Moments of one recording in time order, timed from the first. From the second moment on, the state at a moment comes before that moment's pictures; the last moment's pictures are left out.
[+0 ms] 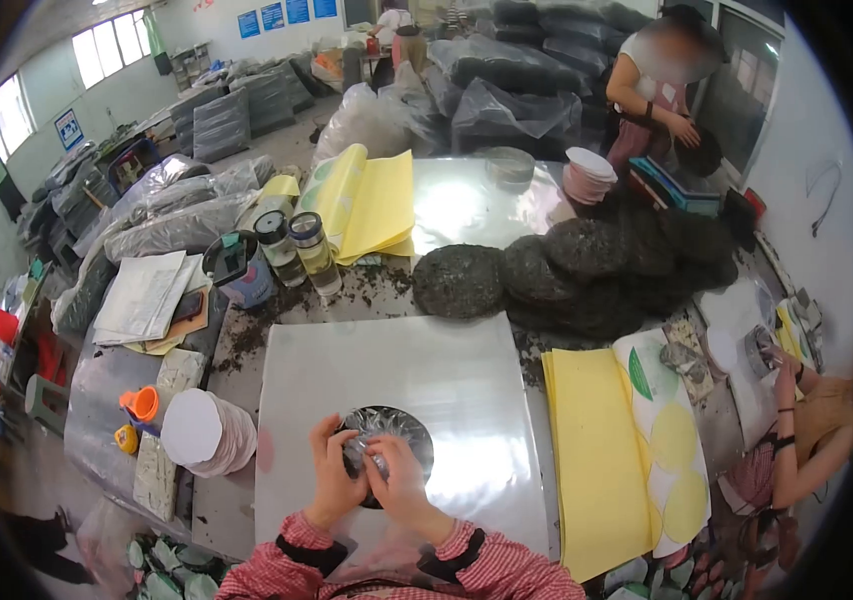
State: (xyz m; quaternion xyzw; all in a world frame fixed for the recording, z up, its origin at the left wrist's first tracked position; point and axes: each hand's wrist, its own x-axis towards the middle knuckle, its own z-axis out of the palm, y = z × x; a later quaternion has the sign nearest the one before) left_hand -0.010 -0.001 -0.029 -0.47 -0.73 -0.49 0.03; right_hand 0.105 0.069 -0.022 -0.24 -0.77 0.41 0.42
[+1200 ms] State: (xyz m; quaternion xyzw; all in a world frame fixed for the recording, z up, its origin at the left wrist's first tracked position) left_hand -0.003 0.001 -0.008 -0.67 -0.73 -0.10 -0.07; right_hand 0.335 0.250 -0.023 -0.59 -0.73 0.05 0.34
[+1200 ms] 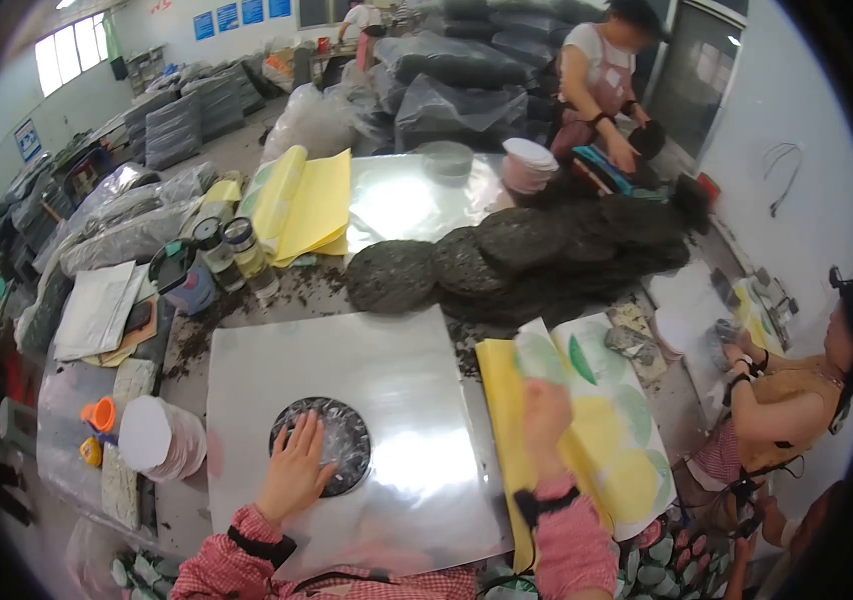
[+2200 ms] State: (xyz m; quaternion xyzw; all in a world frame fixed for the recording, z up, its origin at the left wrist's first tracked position) left_hand -0.021 -0.035 -0.006 -0.49 -0.80 -0.32 -0.10; right_hand 0.108 0.098 -0.033 -0.15 -0.97 0.17 0.12
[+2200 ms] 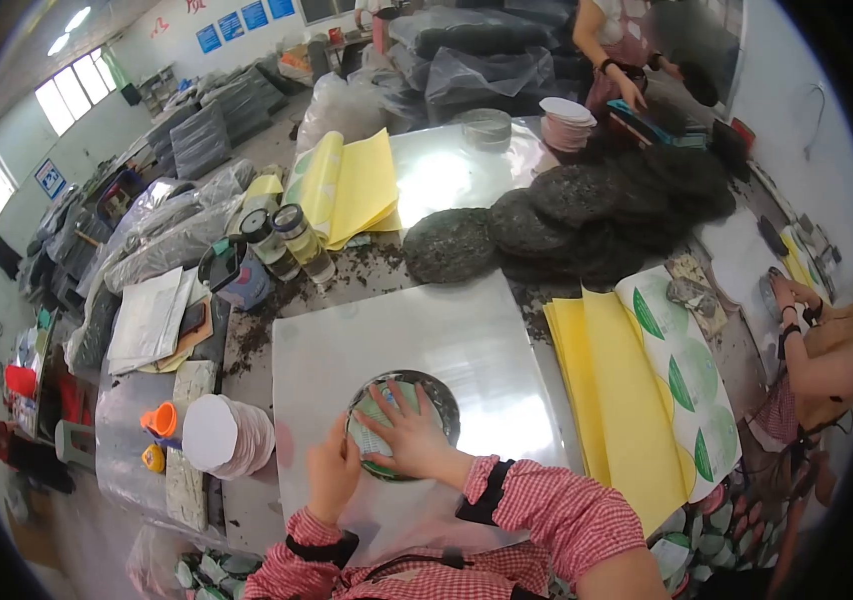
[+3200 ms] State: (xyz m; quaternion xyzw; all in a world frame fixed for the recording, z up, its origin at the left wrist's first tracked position) left_hand -0.092 -0.220 -0.037 -0.69 -0.65 -0.19 -0.26; right_hand 0.233 0.018 -0.035 -0.11 -0.88 0.44 0.15
